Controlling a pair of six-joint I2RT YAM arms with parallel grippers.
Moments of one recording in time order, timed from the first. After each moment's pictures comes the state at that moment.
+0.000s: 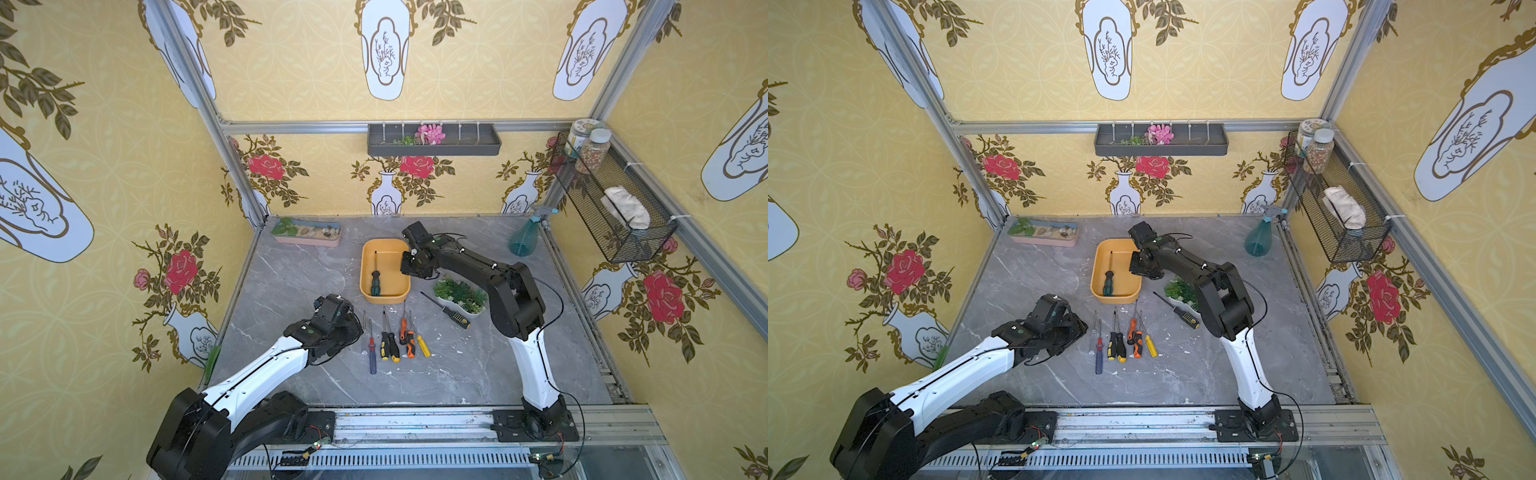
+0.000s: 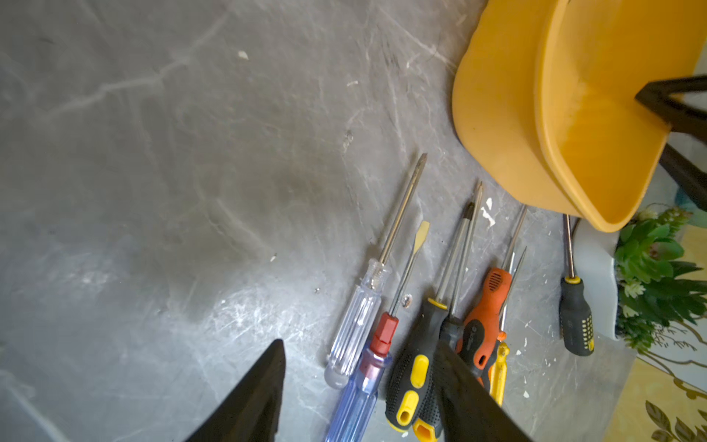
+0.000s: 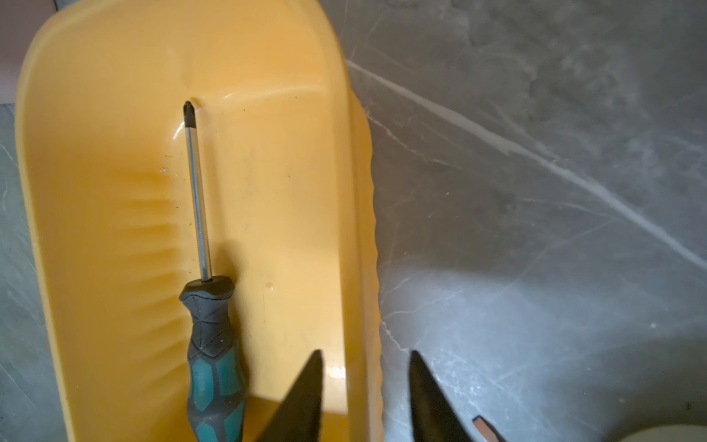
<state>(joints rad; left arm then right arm) -0.54 1.09 0.55 -0.50 0.02 -1.09 0.56 2.23 1.82 -0.69 -0.05 0.67</state>
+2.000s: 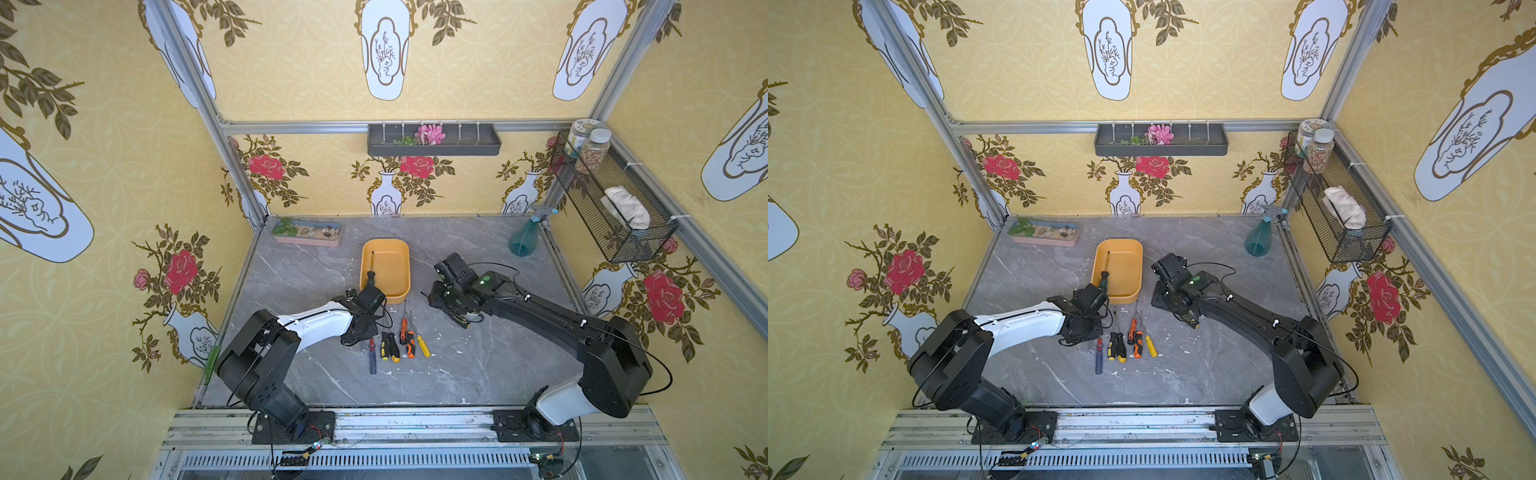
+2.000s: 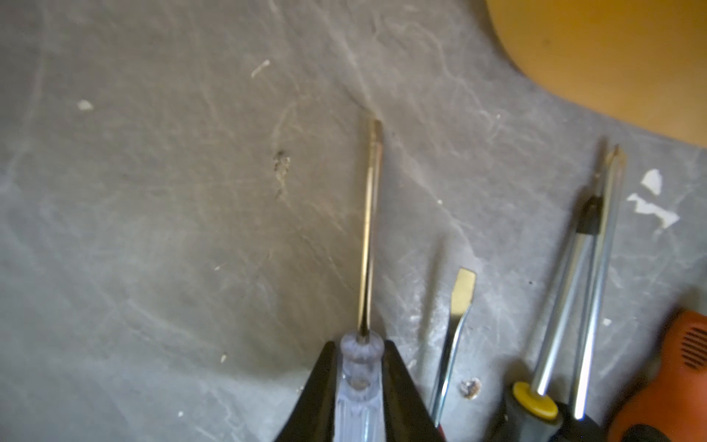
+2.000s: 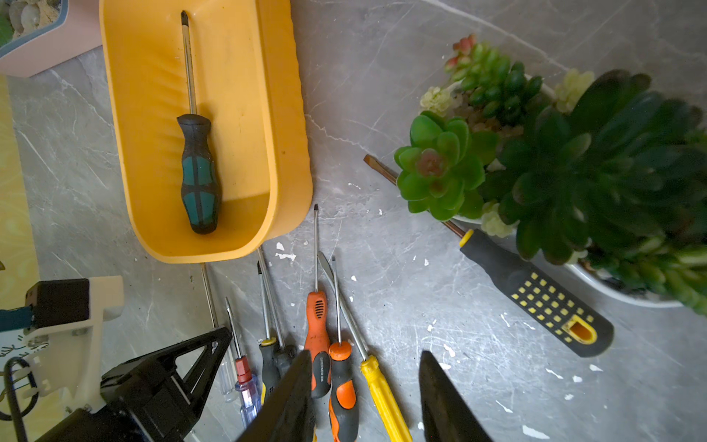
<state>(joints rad) -0.66 1.61 0.81 -0.59 -0.13 -0.86 0.67 1.52 1.12 -0.64 0.03 0.86</state>
